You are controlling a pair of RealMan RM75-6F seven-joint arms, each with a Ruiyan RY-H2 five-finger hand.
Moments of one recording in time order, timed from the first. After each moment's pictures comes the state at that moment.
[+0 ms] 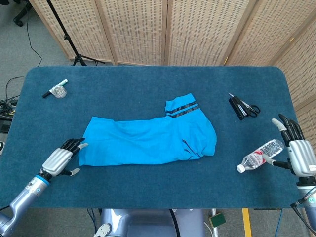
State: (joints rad) left arm -0.43 -1.49 0.13 -0.99 1.67 1.18 -0.48; right arm 0.24 -1.11 0.10 -1.43 -1.51 1.48 0.43
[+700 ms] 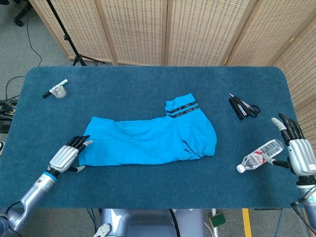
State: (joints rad) left arm -0.45 -1.59 0.10 -0.89 1.65 1.17 -0.46; right arm 0.24 -1.11 0.12 -1.43 -1.52 1.47 0.44
